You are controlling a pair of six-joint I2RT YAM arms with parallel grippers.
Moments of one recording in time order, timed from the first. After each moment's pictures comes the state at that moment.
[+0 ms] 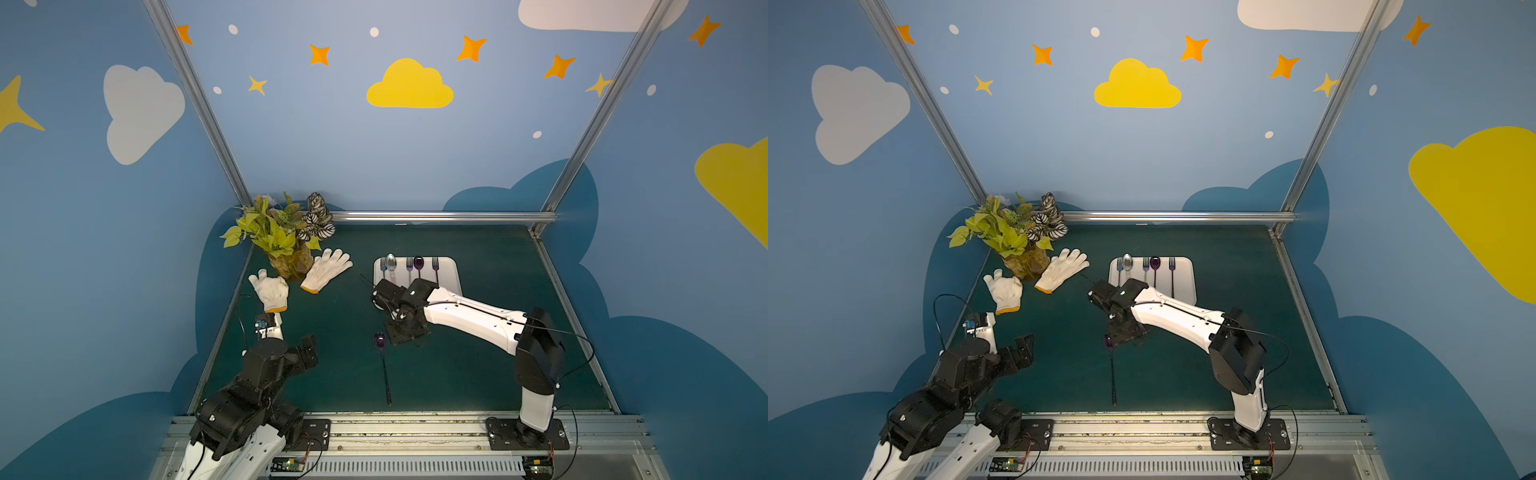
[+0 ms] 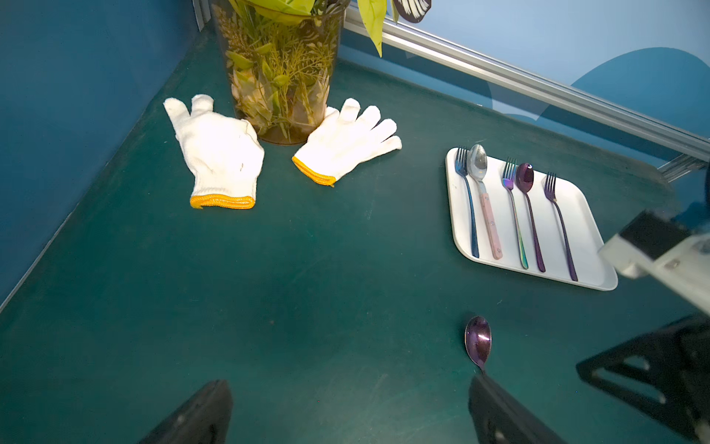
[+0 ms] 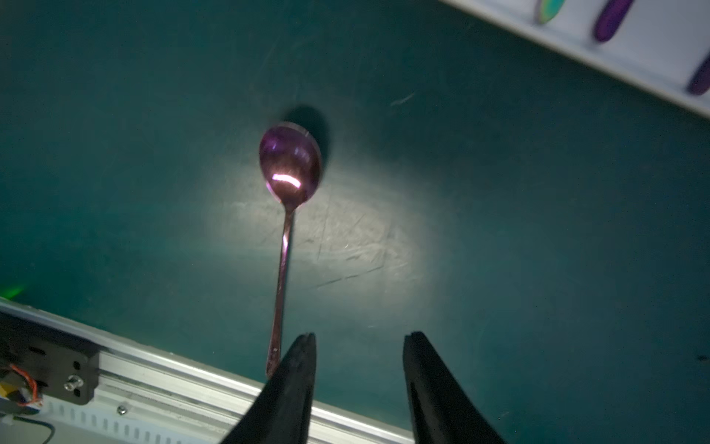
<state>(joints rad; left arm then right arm) -0.44 0.33 0.72 -1.04 -0.32 -0.54 1.09 1.90 1.60 -1.13 0.04 0.66</state>
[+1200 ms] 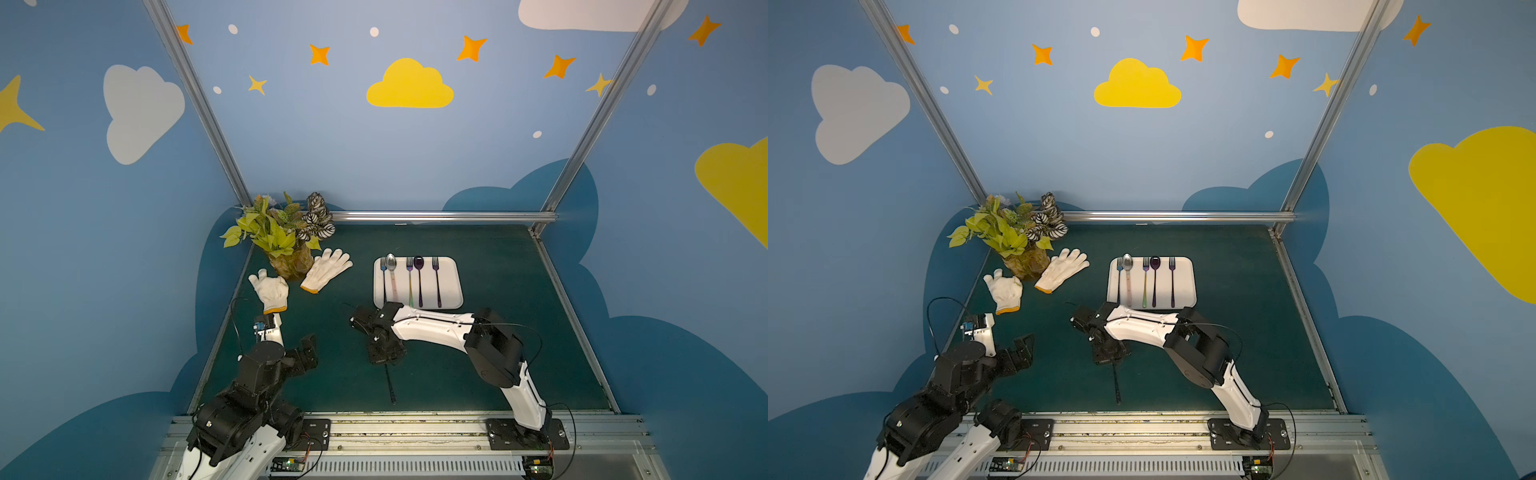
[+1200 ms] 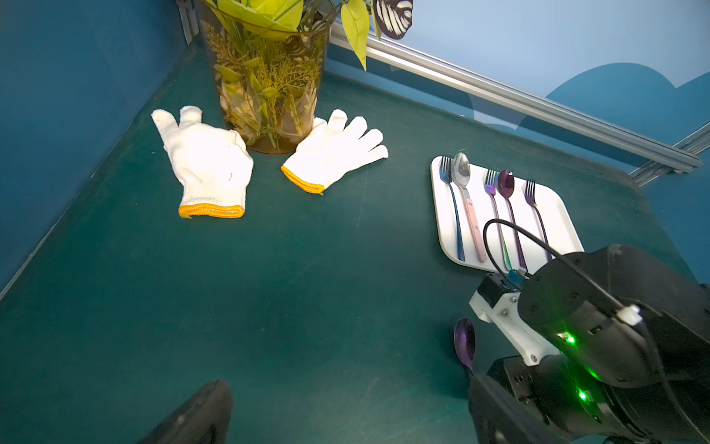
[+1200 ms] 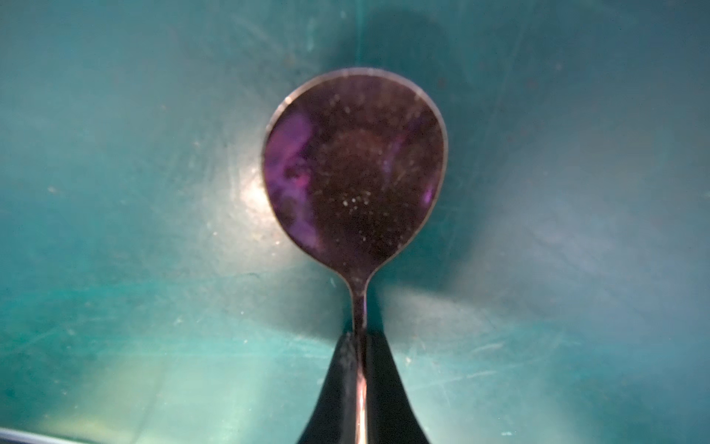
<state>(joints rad) -0.45 0.29 0.71 -1.03 -0.30 -0.53 1.15 2.14 1.61 -0.98 -0.05 0.85</state>
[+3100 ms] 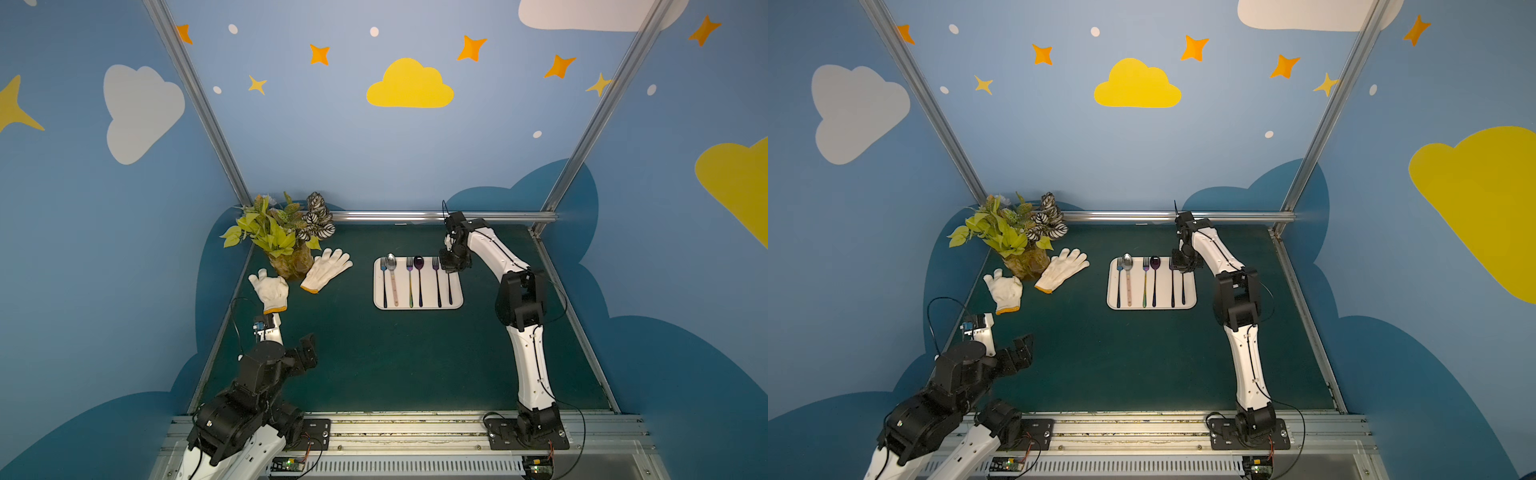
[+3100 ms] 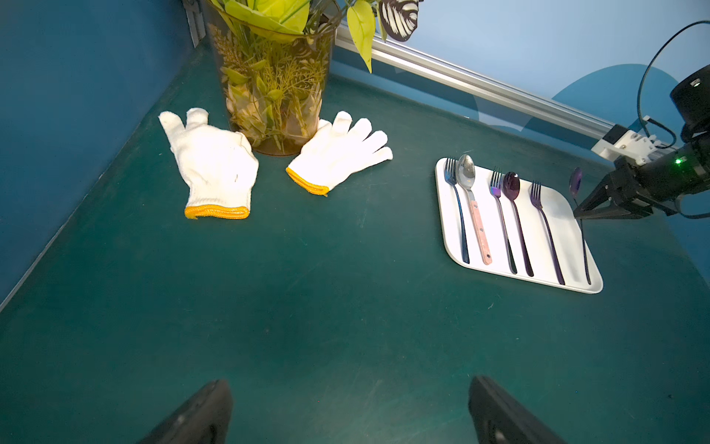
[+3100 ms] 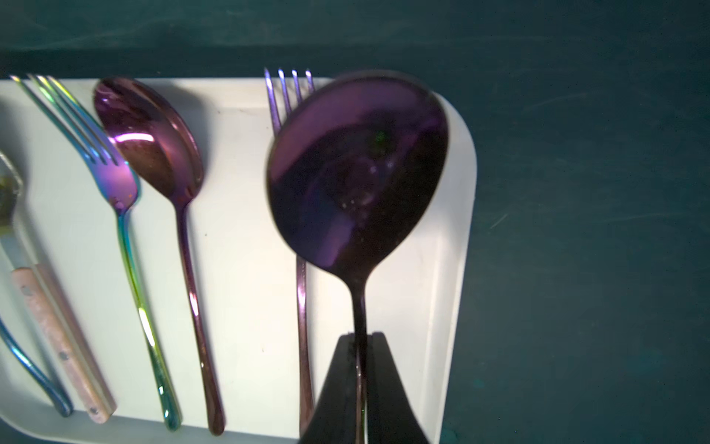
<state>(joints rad) -0.45 0.30 0.71 -1.03 -0.32 -0.53 0.34 2.41 2.20 -1.18 -0.06 0.26</state>
